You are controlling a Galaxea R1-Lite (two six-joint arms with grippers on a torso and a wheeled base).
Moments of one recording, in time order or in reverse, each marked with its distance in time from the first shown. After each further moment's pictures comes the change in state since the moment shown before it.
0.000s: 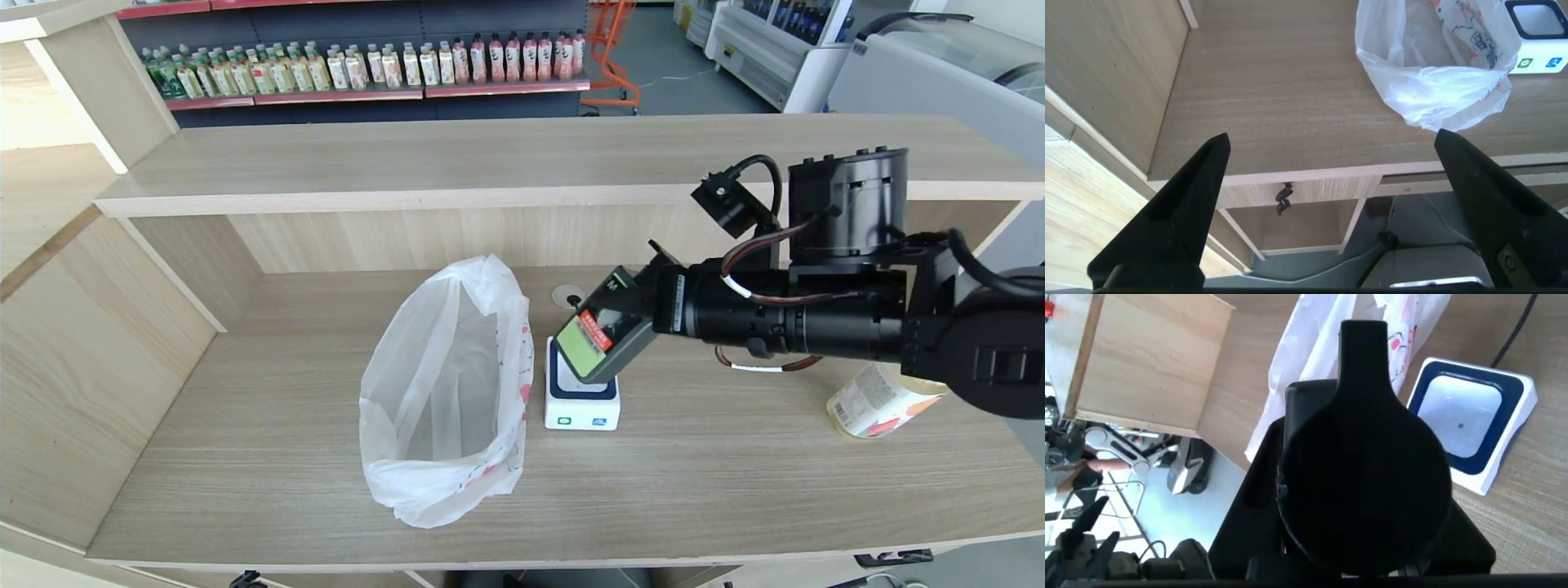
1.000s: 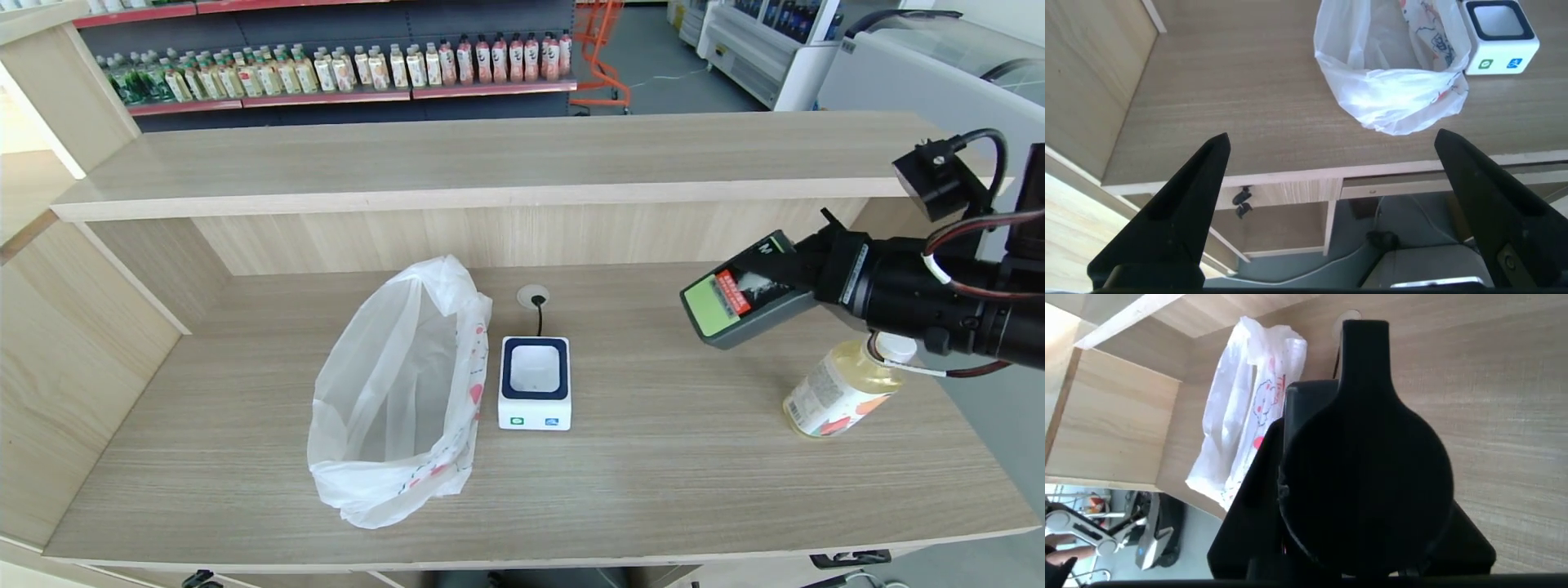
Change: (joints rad) left arm 0.002 0.000 0.000 -0.001 0.000 0.000; right arm -0.260 -0.249 0.225 -0.085 0.006 0.067
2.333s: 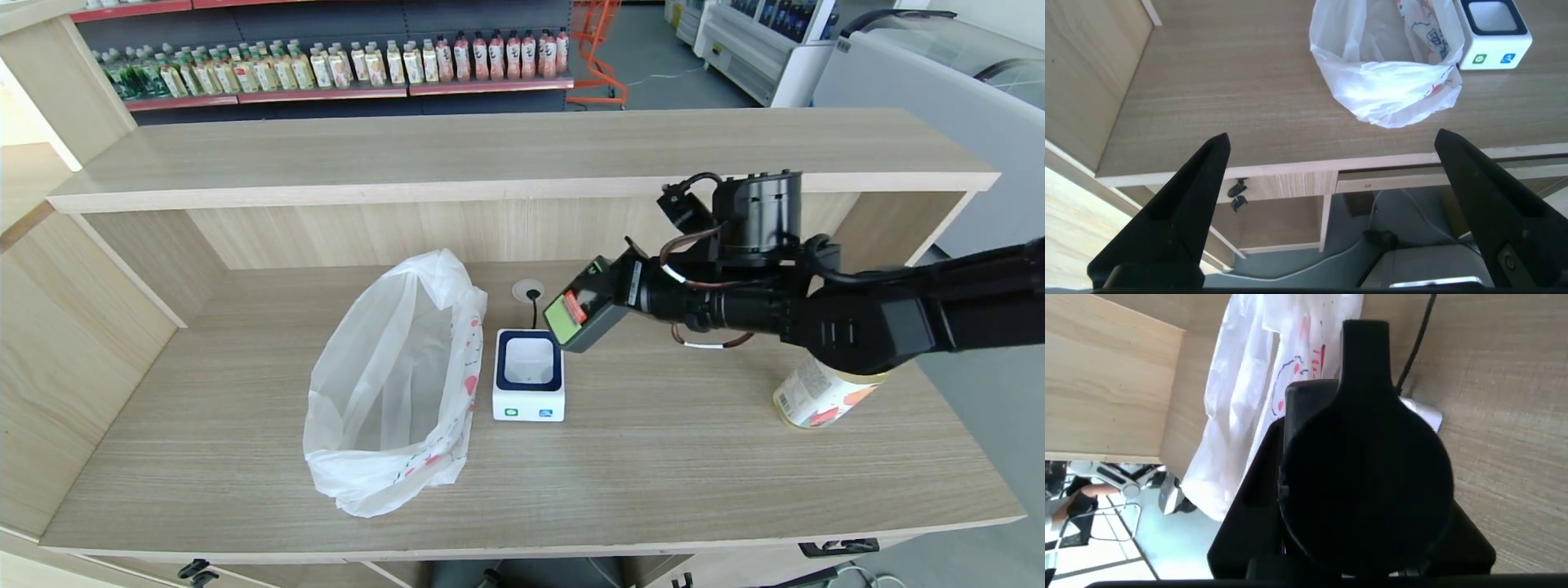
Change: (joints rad) left arm -0.002 0.000 0.000 0.001 0.000 -0.001; right arm 0.186 0.443 -0.379 0.001 -0.005 -0.010
